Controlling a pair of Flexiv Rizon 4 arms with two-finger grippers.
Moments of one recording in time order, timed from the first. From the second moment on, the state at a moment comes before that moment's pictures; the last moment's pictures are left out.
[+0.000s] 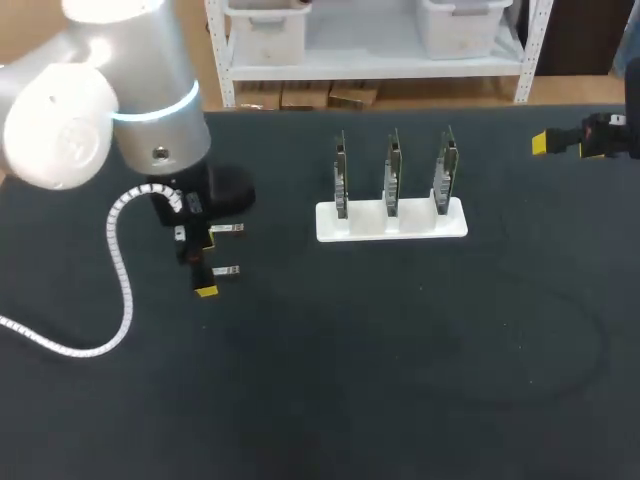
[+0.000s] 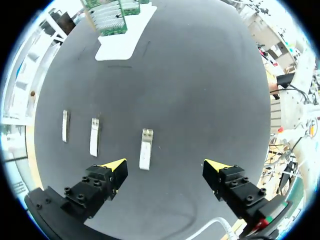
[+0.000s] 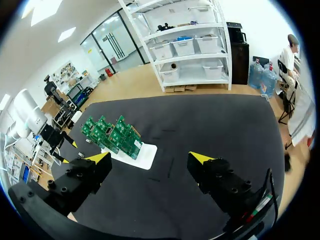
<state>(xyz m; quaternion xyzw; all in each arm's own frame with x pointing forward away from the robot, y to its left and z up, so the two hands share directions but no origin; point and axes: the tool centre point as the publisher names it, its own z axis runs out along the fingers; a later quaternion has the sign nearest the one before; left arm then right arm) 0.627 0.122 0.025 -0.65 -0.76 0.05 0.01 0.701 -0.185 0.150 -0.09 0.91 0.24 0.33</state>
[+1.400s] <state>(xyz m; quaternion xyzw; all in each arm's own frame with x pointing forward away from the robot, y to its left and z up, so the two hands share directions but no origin) 0.650 0.135 -0.013 -0.62 -0.78 0.05 0.06 0.701 -0.185 0.150 -0.09 0.91 0.24 0.33</state>
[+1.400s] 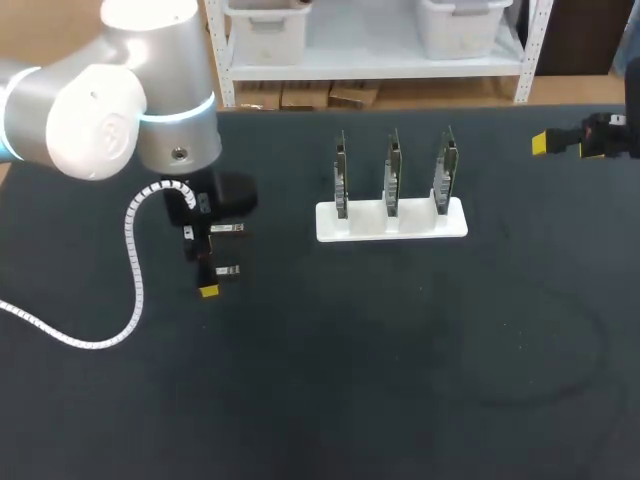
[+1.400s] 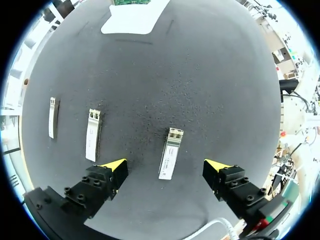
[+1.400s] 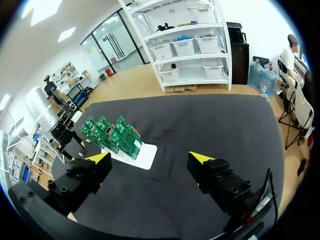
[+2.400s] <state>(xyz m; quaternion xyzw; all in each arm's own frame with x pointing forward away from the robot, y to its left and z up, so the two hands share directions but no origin) 0.655 0.117 0.020 -0.61 -0.79 0.11 -0.02 0.701 -0.185 0.150 -0.09 0.91 0.24 0.33</state>
